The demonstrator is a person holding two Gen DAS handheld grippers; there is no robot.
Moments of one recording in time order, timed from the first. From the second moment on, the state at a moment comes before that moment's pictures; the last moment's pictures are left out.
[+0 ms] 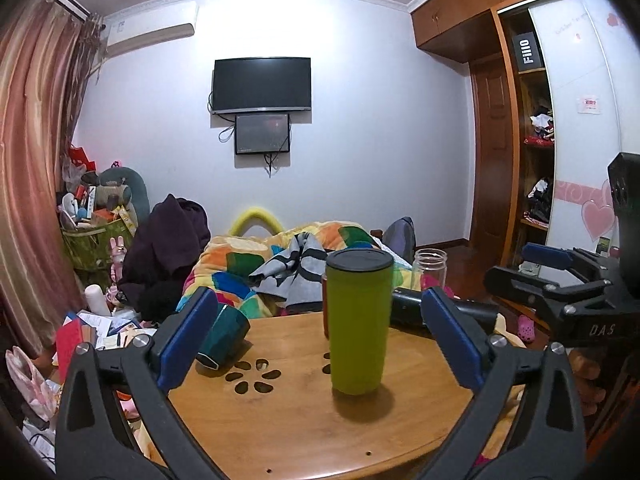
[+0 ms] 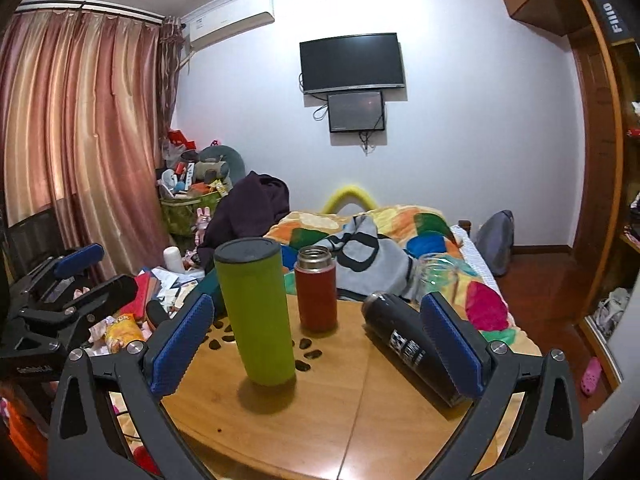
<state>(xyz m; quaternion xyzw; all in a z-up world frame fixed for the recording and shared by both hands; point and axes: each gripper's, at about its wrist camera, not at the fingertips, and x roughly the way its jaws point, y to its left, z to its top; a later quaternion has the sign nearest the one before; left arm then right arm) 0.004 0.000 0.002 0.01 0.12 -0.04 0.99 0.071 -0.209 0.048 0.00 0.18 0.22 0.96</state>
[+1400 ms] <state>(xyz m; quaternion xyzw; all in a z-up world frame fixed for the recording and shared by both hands) -0.022 -0.008 -0.003 0.01 0.11 -0.01 0.99 0.034 -0.210 0.047 0.00 0.16 0.19 0.97</state>
